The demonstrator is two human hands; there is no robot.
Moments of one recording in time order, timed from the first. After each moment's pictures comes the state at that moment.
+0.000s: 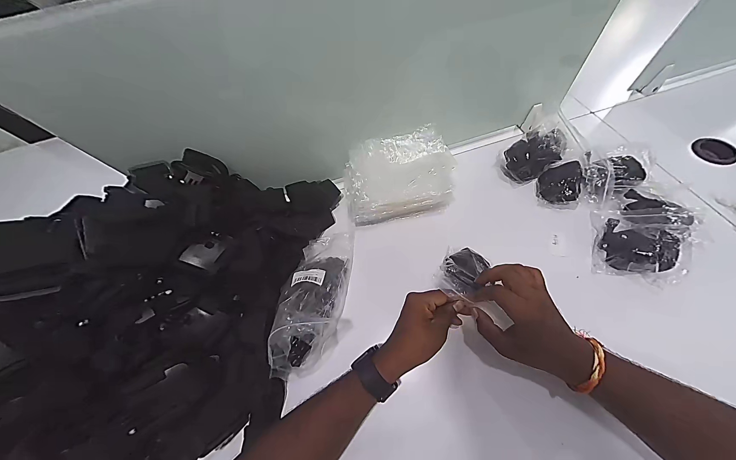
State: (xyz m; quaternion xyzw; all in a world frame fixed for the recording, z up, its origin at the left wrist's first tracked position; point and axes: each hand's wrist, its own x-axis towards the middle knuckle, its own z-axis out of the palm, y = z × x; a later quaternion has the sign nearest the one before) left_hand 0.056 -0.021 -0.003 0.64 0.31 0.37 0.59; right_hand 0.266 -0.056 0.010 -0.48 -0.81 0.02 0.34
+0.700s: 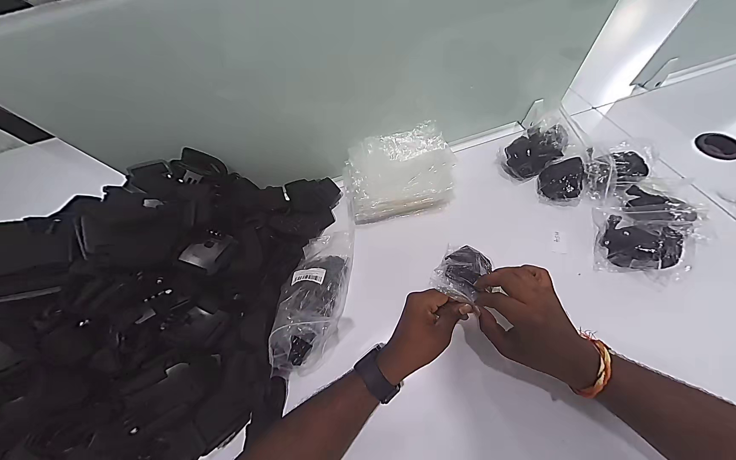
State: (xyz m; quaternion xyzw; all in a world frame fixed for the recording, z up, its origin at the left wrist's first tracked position) left_hand 0.057 -0.022 -0.013 0.68 0.27 0.42 0.54; right_hand 0.265 -0.060 0.014 -0.47 -0.82 -0.02 0.31
